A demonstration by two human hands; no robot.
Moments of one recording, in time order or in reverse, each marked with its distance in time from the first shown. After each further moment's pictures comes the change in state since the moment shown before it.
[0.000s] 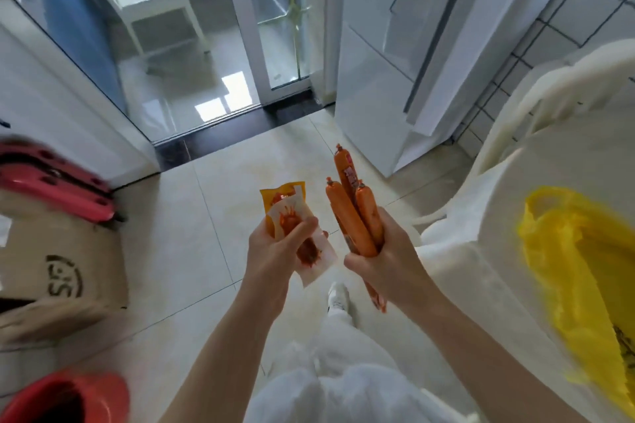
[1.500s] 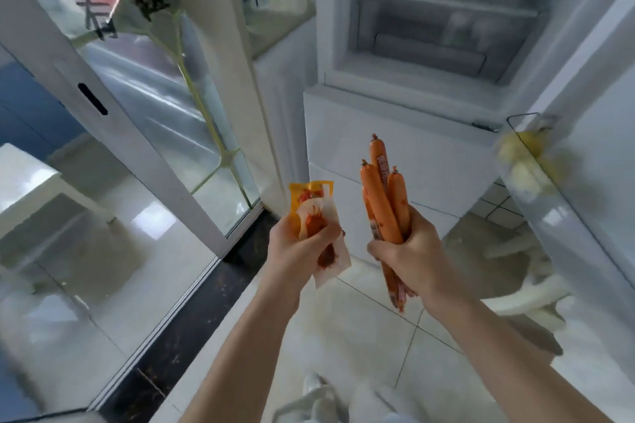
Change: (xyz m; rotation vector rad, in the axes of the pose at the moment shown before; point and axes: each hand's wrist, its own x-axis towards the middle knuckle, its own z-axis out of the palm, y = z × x) left_hand 0.574 0.339 0.077 0.332 -0.524 0.058; right_hand 0.551 -0.237 0.005 0.152 0.651 0.168
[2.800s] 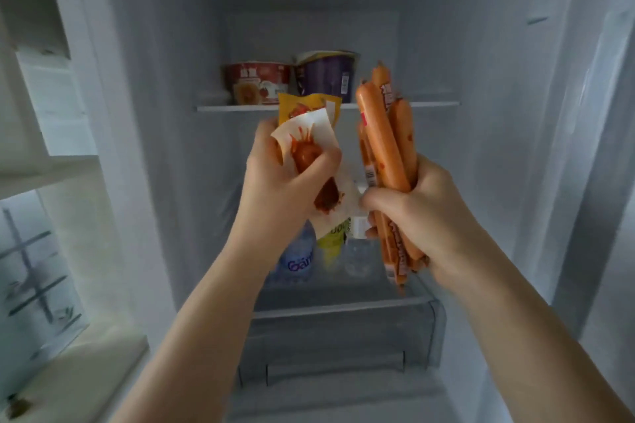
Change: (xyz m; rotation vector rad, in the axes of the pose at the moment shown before) left_hand 0.292 0.431 0.230 -0.038 -0.561 1.040; right_hand 0.277 -0.338 -0.188 0.088 0.671 -0.576
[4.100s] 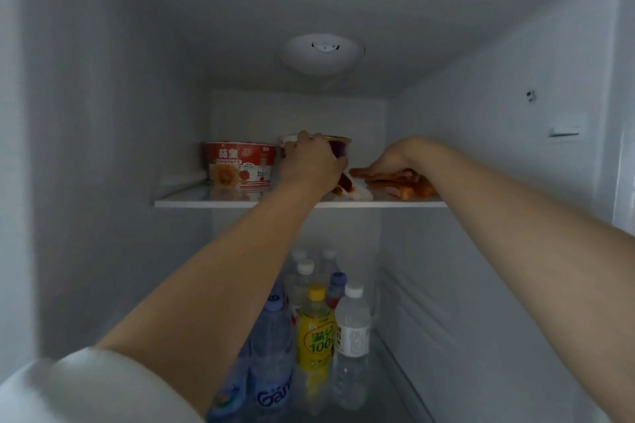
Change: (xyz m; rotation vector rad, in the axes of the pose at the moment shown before) left_hand 0.245 -0.044 0.083 0.994 -0.065 0.162; right_hand 0.279 -0.043 -0.029 -1.178 -0.299 0.535
